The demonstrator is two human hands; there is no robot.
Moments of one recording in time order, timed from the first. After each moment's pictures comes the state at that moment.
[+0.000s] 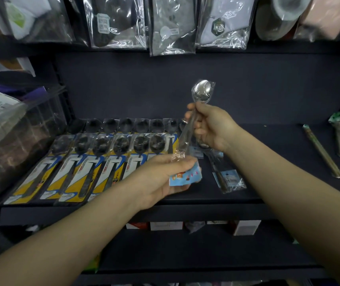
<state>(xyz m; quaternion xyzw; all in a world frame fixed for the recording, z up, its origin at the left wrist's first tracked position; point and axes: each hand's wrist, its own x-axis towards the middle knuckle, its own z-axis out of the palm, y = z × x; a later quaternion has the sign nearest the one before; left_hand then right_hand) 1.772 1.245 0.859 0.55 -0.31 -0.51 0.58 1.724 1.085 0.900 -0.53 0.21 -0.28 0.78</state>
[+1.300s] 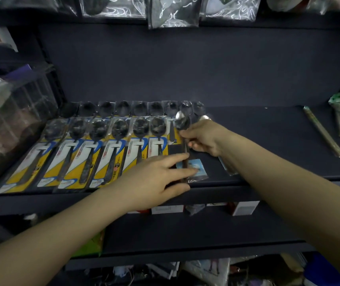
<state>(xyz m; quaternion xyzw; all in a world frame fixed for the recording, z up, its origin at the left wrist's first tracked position) 1.800 1.274 0.827 0.67 -0.74 0.00 0.09 1.728 1.097 0.849 -0.68 0.37 -0.13 0.62</state>
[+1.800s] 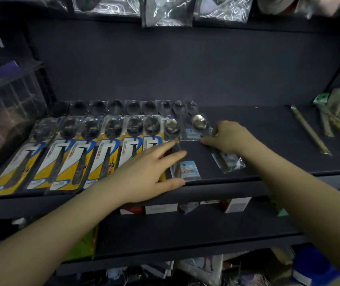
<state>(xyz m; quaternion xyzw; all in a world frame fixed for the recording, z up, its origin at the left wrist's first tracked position) 1.814 1.263 0.820 0.70 -0.71 -0.03 0.10 1.675 1.082 0.855 -0.87 0.47 -0.07 0.13</state>
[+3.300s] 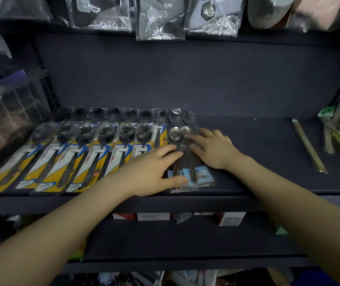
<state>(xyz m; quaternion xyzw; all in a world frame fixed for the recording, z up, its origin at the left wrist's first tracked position) 1.789 1.225 0.832 0.73 -0.68 -0.04 0.09 1.674 1.051 0.829 -0.95 0.29 -0.07 0.03</state>
